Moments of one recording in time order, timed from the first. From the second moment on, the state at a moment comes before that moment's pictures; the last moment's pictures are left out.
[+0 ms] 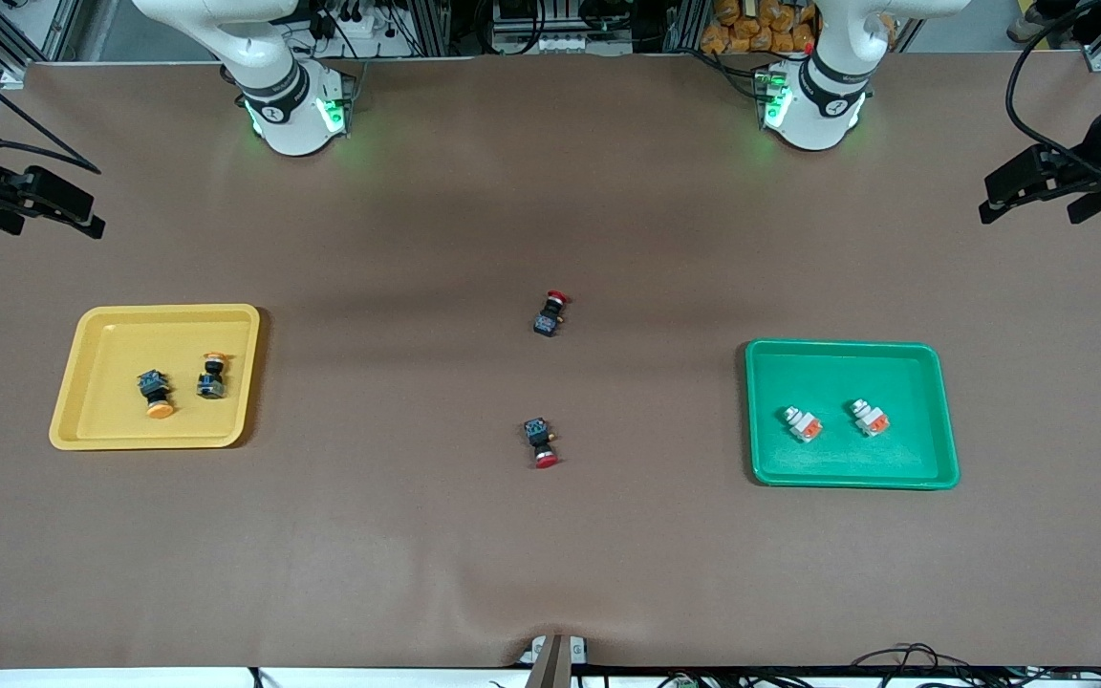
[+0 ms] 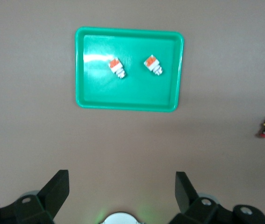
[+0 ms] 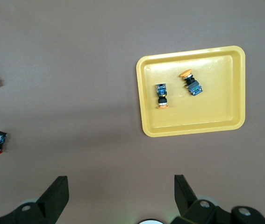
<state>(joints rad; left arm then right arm) -0.19 -0.05 0.12 -1.55 -0.02 1.45 -0.08 0.03 -0.04 -0.05 -1.56 0.05 1.46 0.07</state>
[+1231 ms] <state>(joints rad) -0.16 -0.09 0.08 -1.62 0.02 1.52 -0.14 0.03 -0.04 -0.05 -1.56 0.05 1.47 0.07</state>
